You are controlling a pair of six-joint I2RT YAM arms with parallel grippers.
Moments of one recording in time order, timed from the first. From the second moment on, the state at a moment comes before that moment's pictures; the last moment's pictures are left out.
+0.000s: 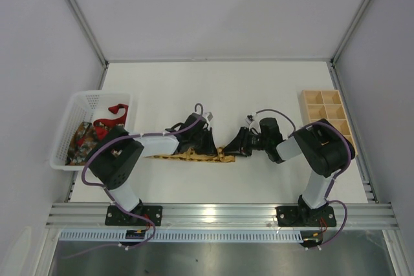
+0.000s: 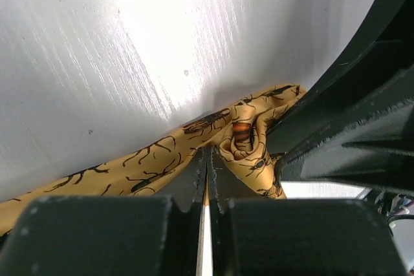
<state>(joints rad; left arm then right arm) -0.72 1.69 0.80 0.02 0.24 -0.68 0.45 1.80 0.52 0.73 -0.77 0.98</state>
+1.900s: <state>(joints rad) -0.69 1.68 0.81 0.02 0.33 -0.67 0.43 1.51 0.61 0.02 -0.56 0.60</state>
